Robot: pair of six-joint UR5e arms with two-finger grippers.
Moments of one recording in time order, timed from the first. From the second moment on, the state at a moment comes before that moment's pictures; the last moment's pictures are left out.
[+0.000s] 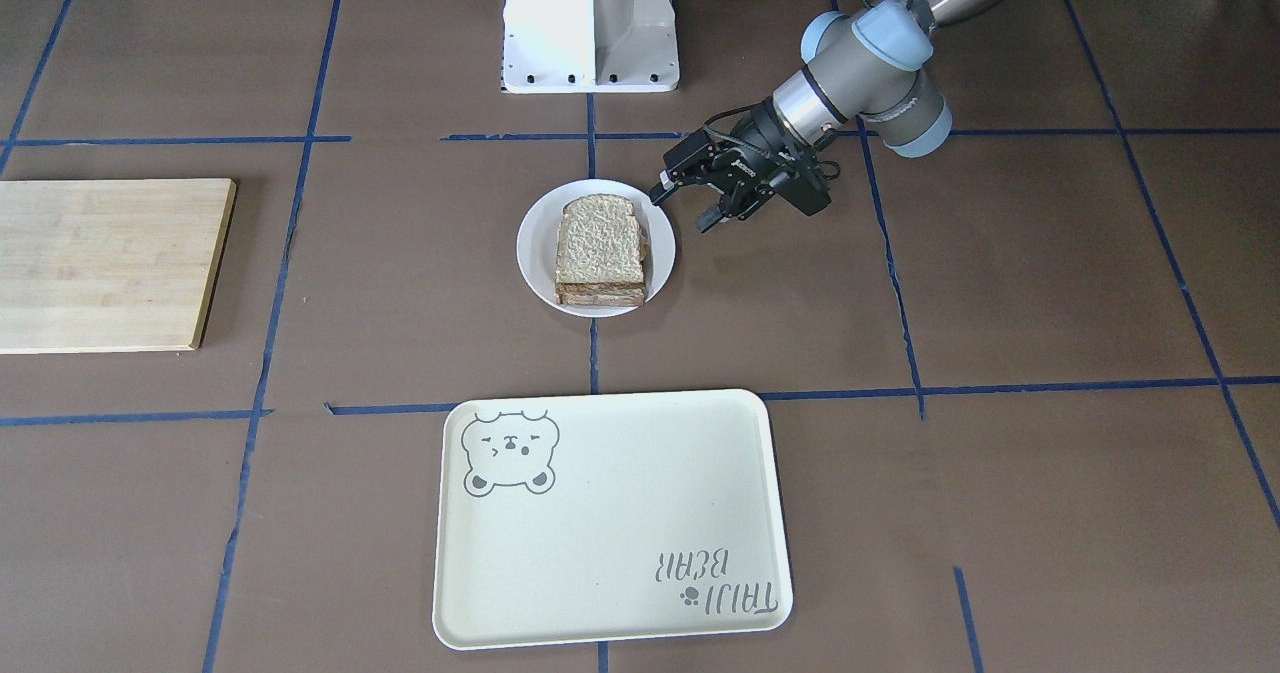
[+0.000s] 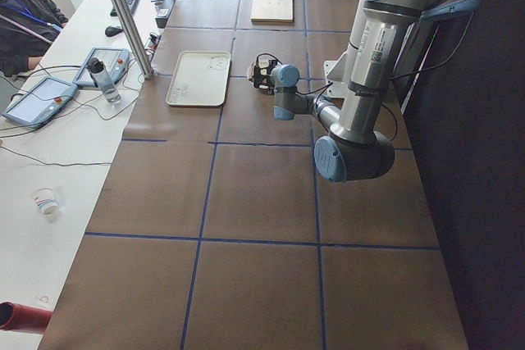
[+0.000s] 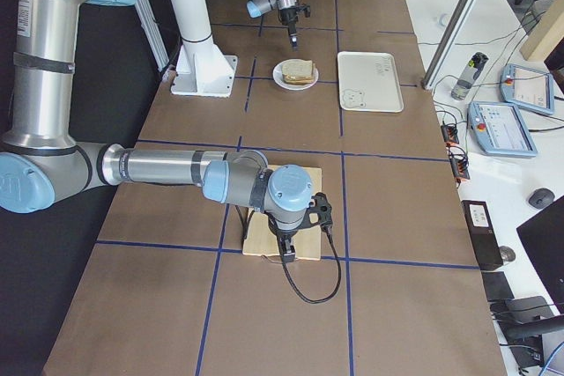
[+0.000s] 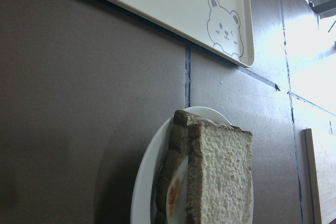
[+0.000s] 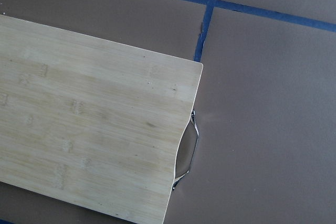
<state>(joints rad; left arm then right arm) -0.43 -1.93 -1.55 -2.86 -1.71 -1.63 1.63 -1.75 1.77 -1.74 2.42 -0.37</state>
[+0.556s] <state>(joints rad) -0.39 -1.95 -1.49 -2.93 -1.66 -1.67 1.63 -1.75 1.77 -1.74 2.42 -0.37</state>
